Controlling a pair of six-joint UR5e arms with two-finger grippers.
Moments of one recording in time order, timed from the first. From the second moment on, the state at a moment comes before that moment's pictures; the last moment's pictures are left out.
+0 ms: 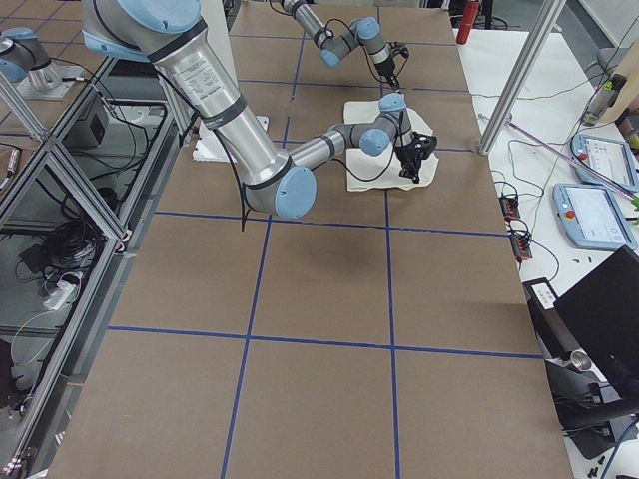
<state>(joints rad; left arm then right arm) -0.74 -2.13 -1.39 -2.17 -1.60 -1.38 0.75 -0.82 1.22 -1.22 1.63 1.57</state>
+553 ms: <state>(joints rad) -0.75 -2.13 -1.39 -2.19 -1.61 -1.35 0.76 -0.80 1.19 -1.21 1.63 1.56</state>
